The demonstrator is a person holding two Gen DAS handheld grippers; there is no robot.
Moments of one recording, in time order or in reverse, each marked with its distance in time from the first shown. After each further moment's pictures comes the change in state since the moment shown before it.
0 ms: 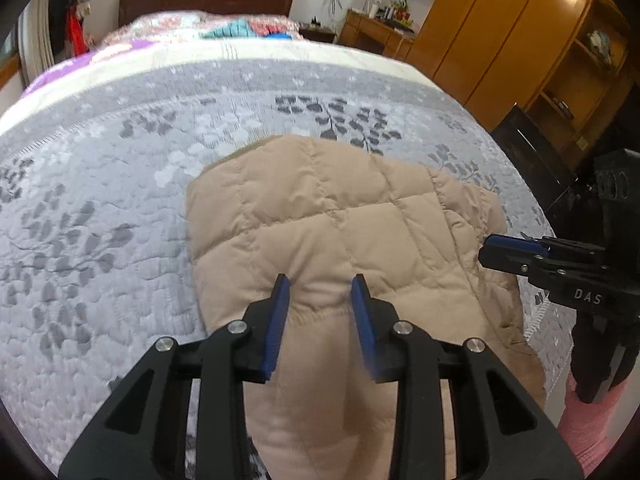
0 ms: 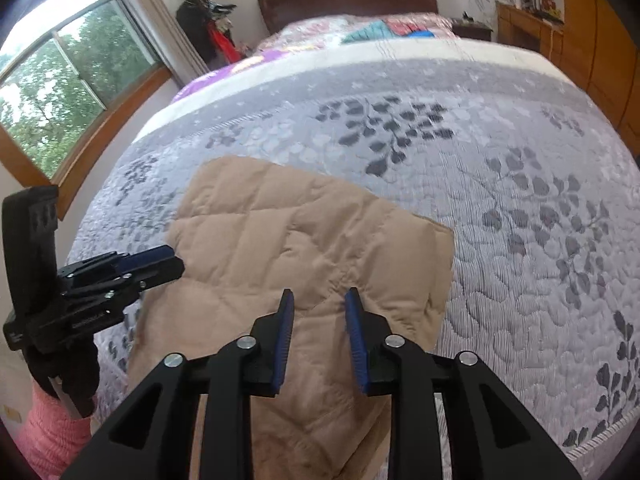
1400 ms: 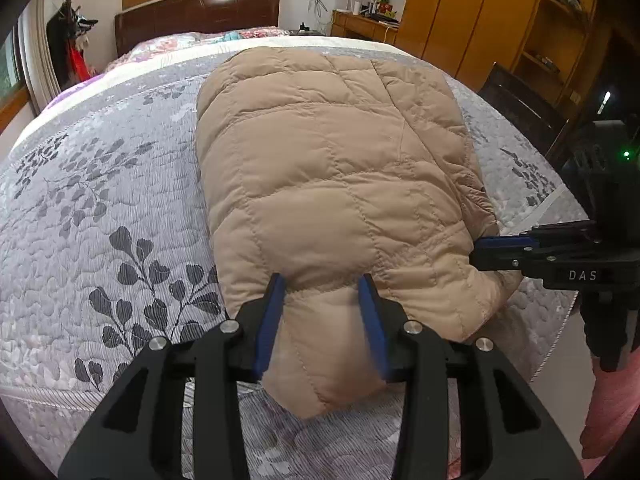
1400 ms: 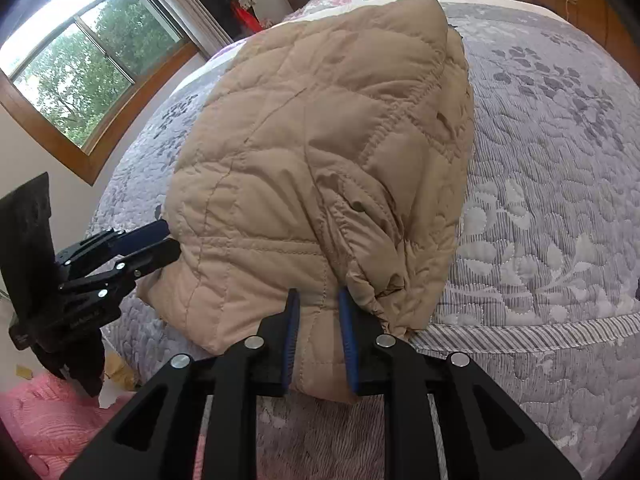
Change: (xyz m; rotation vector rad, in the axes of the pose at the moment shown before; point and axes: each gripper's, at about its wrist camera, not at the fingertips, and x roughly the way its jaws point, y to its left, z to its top) left arm -0.054 -0.050 -0.140 0.120 -0.053 0.106; right arm -0.017 0.014 -0.141 -0.017 0.067 0.117
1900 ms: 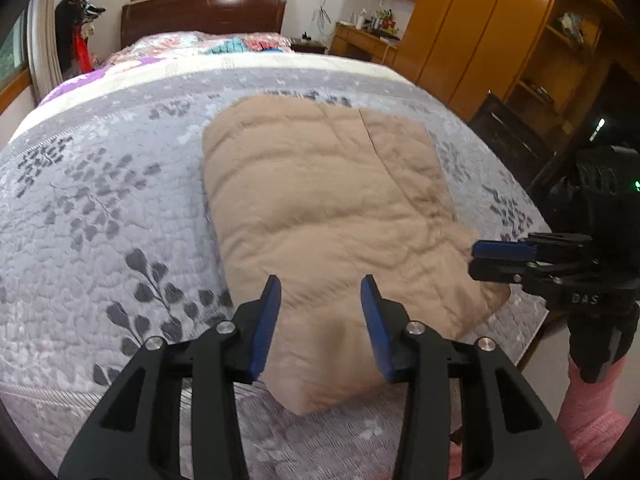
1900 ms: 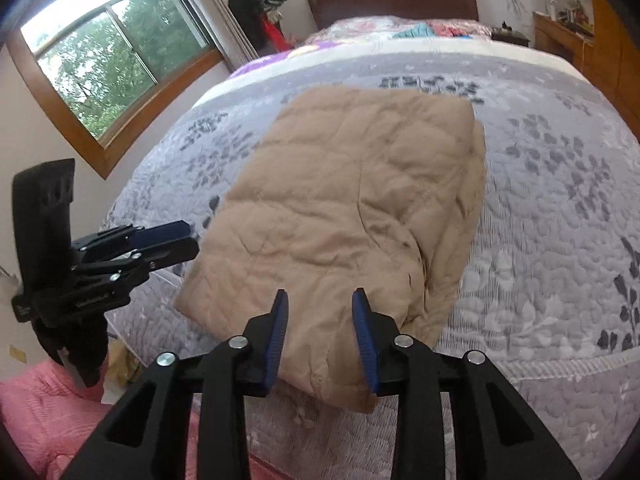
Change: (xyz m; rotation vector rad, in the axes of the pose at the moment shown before) left arm -0.036 0.006 0.023 -0.067 -0.014 -0.070; right arm -0.045 0.034 0.021 -0.088 -0.059 -0.005
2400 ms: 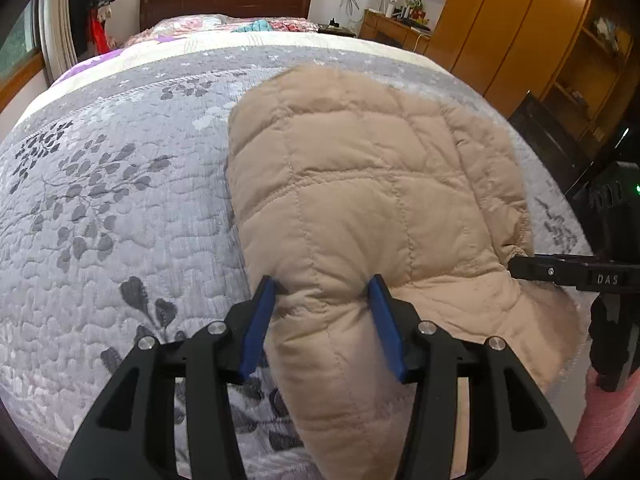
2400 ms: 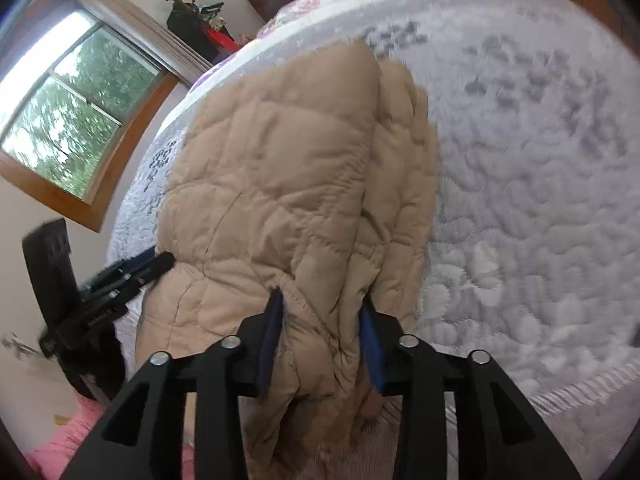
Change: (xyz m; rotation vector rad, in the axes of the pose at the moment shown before) left arm 0.057 0.043 0.035 -0.062 0.030 0.079; right arm 0.038 -0.083 0.027 0.228 0.040 0.042
